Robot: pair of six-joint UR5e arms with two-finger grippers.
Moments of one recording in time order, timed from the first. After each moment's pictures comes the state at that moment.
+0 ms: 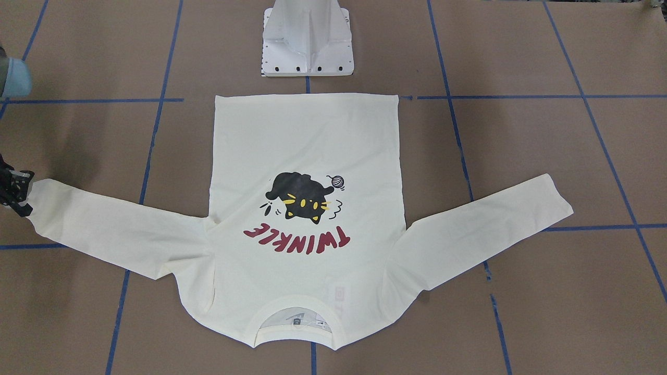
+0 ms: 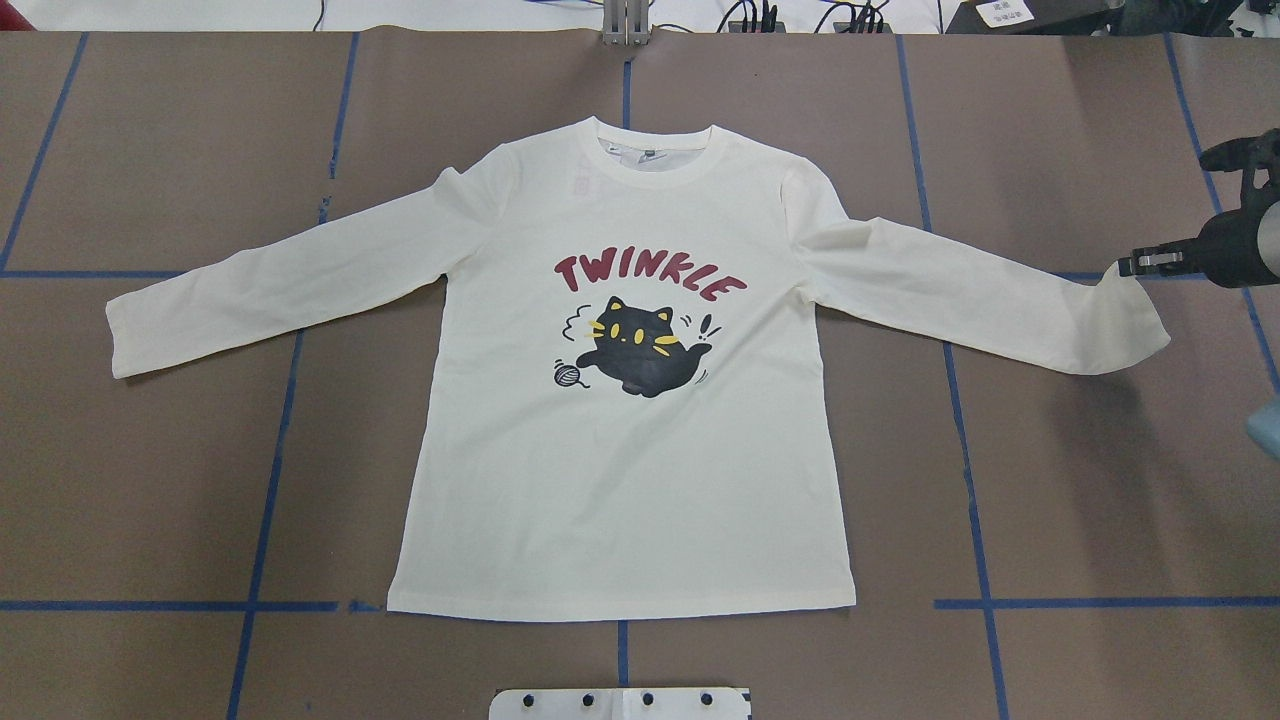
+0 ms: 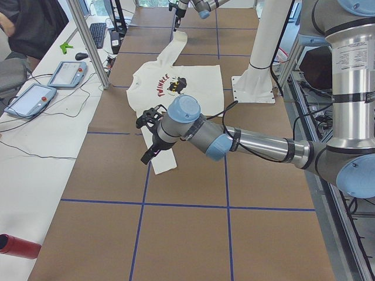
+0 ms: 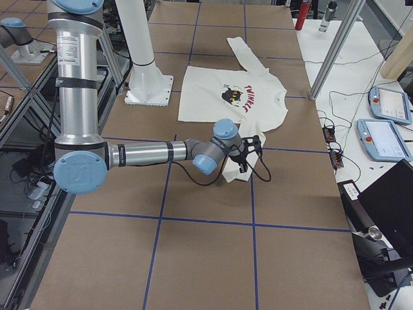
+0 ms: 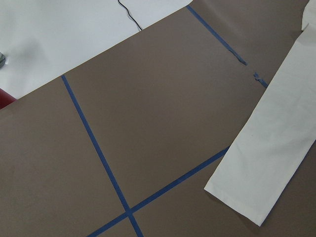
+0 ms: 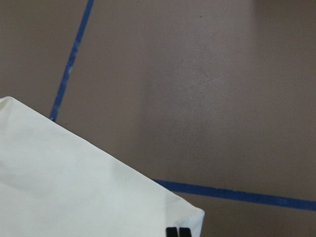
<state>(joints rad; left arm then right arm) -1.56 -1.45 -1.88 -2.04 -2.36 0.08 1.07 -1.58 1.71 -0.88 2.04 0.75</state>
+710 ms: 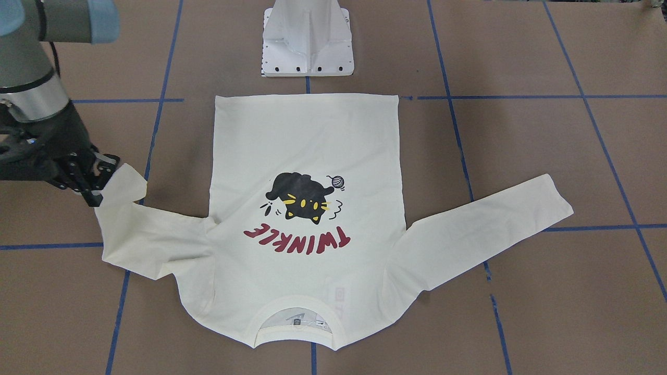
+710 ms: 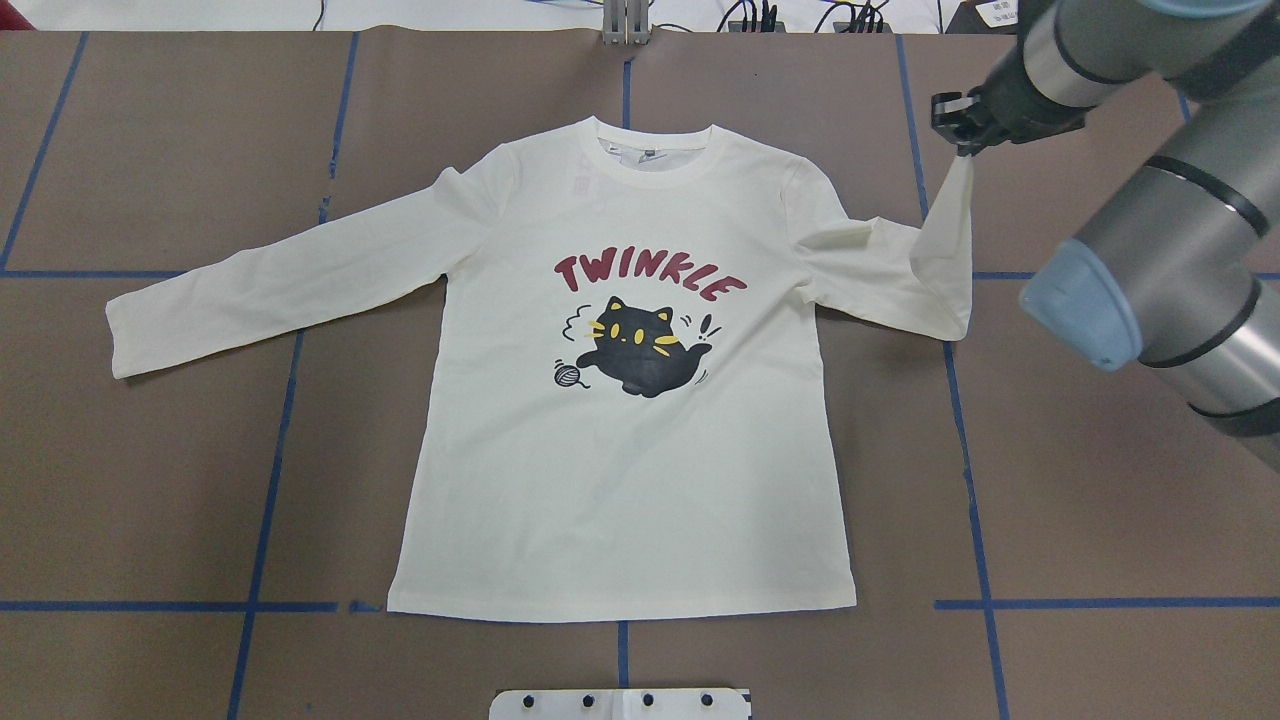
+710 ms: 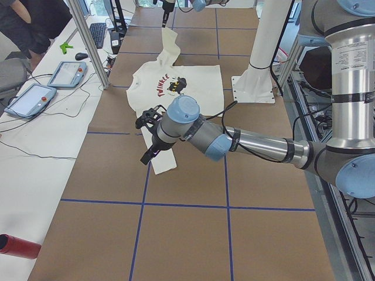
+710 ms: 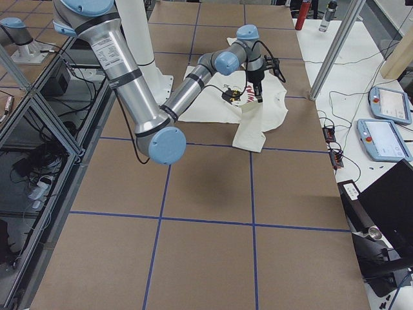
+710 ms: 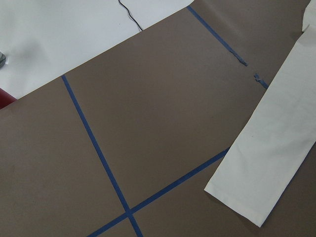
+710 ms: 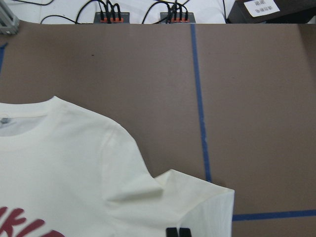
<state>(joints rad) -1.56 -1.45 -1.88 -2.04 -2.36 0.08 0.93 -0.98 1.84 -1.73 1.85 0.95</state>
